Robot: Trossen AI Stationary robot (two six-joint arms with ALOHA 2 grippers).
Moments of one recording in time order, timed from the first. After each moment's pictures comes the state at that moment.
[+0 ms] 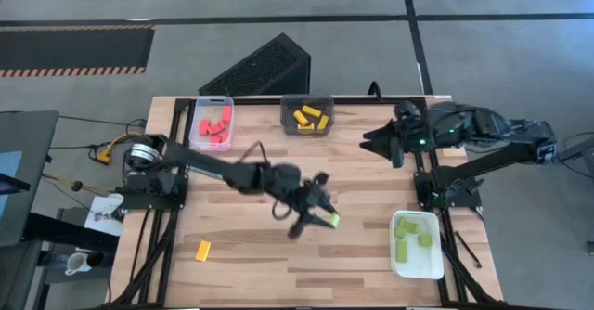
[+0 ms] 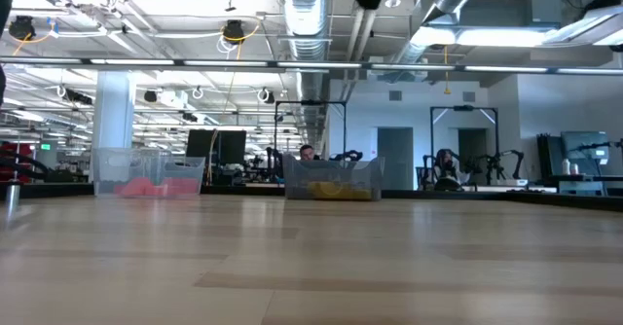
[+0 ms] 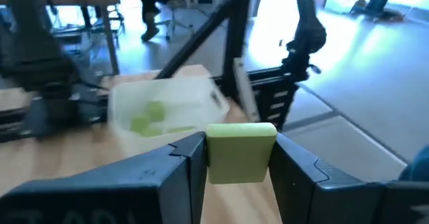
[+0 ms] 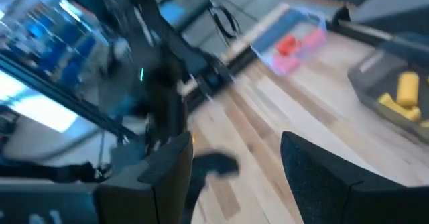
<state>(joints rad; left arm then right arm) -0.15 1.80 1.31 0.23 0.31 0.00 0.08 0.95 1.29 -0.68 0.18 0.73</state>
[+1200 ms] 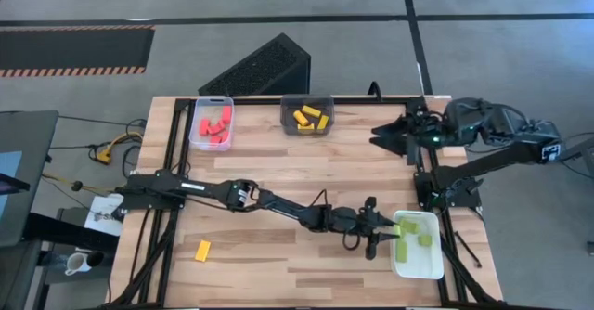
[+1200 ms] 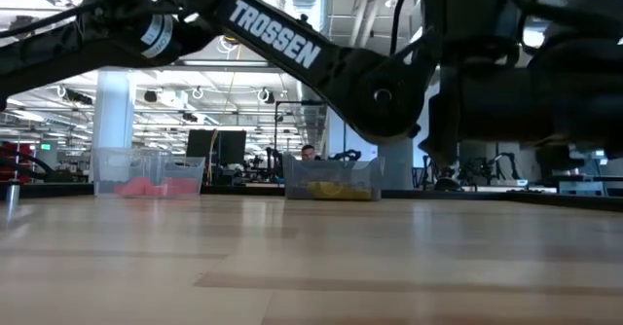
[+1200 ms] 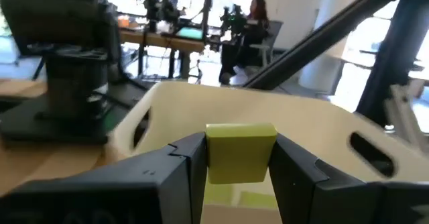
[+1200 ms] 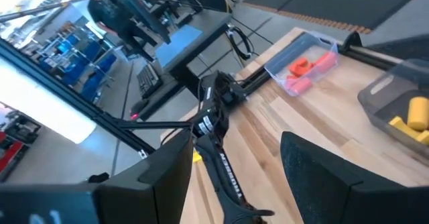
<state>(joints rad) -0.22 2.90 2.35 0.60 -0.08 -0.14 0.10 0.88 1.29 -0.65 0.21 0.70</state>
